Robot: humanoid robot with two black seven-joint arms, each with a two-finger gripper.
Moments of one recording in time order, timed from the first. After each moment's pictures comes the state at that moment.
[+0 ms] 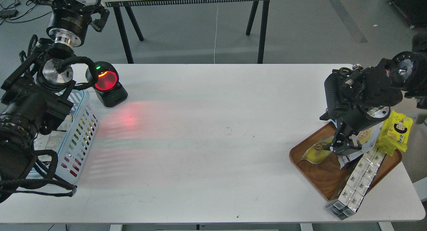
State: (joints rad) left arm -1.01 0.25 -0.91 -0.33 -0.14 -0.49 -0.27; right arm 1.99 -0.51 -1.16 1.48 -1.82 0.07 0.49
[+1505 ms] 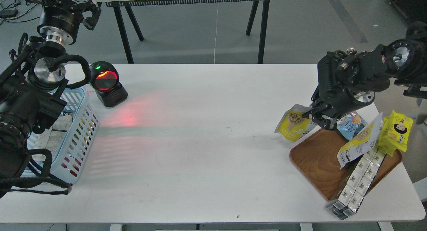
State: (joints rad) left arm -1.02 0.27 -0.91 -0.33 -0.14 -0.49 -0.27; right arm 1.96 -0.51 -1.00 1.38 -1.80 0.00 0.49
